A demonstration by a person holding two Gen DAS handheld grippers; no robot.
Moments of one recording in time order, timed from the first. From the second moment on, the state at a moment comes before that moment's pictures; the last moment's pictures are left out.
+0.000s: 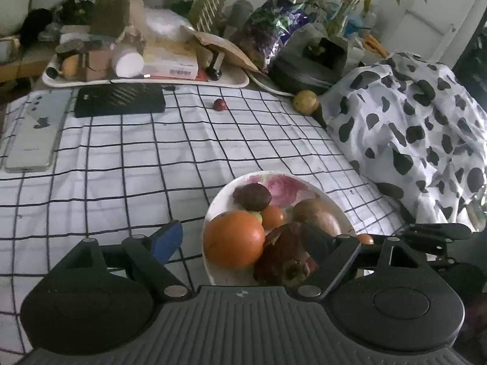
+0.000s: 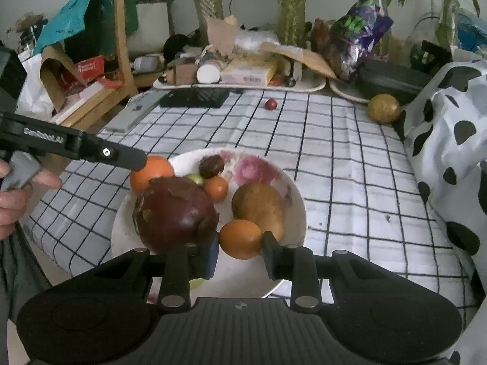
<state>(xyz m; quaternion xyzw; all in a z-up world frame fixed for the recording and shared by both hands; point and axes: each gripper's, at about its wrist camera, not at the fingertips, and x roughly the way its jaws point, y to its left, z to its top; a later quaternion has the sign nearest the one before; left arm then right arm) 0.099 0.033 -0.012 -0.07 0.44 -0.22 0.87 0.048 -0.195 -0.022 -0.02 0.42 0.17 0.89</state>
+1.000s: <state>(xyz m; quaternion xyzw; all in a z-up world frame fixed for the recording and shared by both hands) 0.004 0.006 -0.001 0.05 0.42 -0.11 0.90 -0.005 -0.175 -0.022 -0.06 0.44 0.07 0.89</state>
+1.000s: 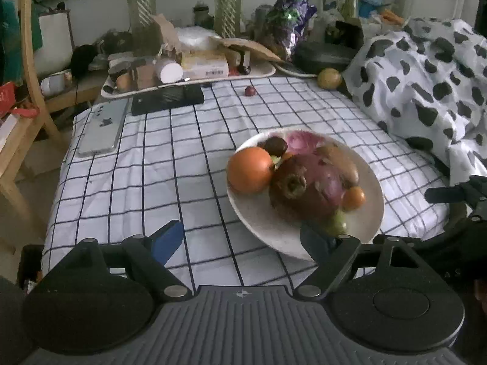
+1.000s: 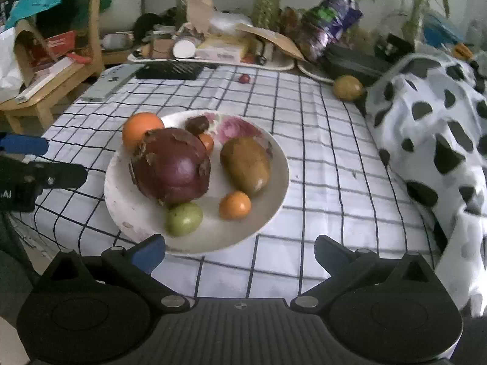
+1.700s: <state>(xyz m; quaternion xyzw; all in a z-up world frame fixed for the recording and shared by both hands) 0.010 -0.002 -0.013 0.06 0.45 -0.11 0.88 -0.002 -0.179 -0.032 -0.05 0.47 0.03 0.88</state>
